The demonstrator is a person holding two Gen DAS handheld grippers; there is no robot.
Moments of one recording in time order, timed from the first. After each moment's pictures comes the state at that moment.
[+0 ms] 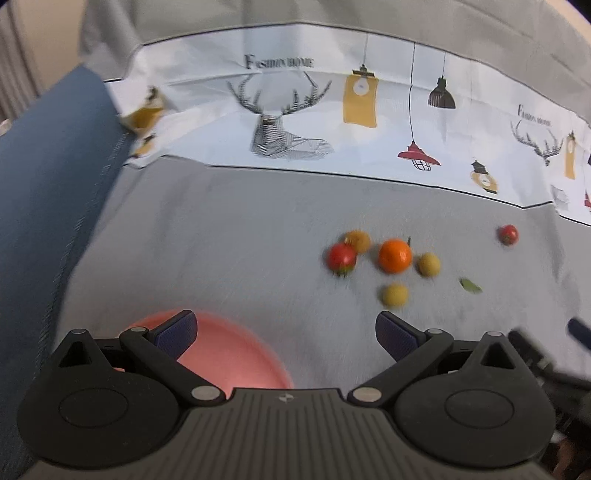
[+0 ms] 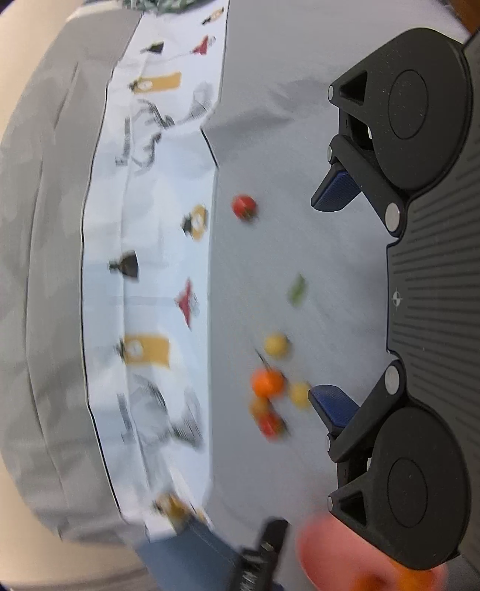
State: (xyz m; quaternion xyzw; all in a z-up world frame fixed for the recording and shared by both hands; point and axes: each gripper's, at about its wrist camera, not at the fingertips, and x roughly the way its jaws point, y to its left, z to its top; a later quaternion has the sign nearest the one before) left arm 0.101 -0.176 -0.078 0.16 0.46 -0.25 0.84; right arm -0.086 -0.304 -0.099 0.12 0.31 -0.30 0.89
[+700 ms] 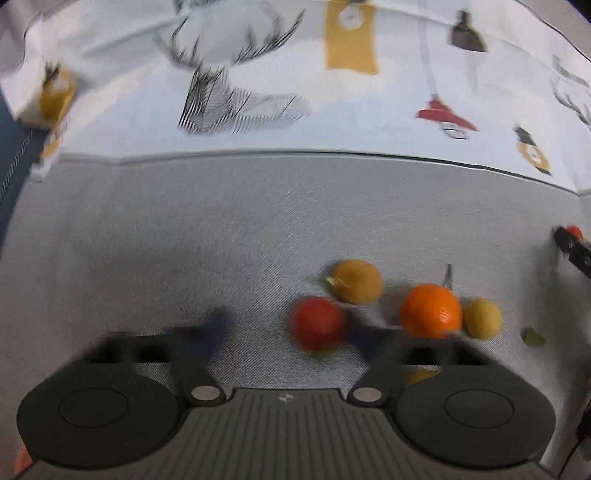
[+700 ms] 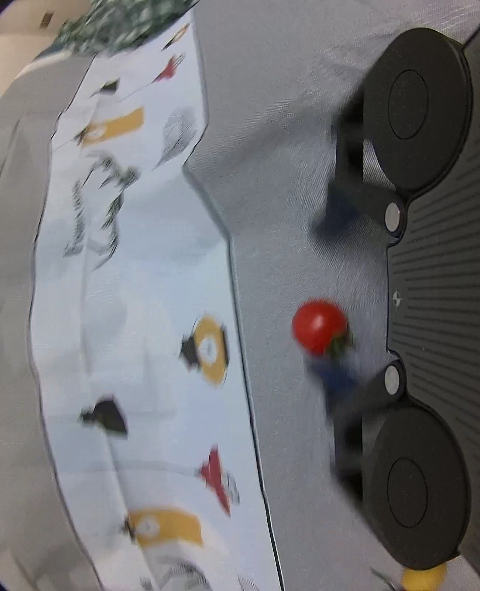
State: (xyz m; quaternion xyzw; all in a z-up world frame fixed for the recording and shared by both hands) left arm 0.177 -0.267 -0.173 0.21 0.50 -0.27 0.80; right arm -0.005 -0.476 -0.193 0.16 0.29 -0.41 0.85
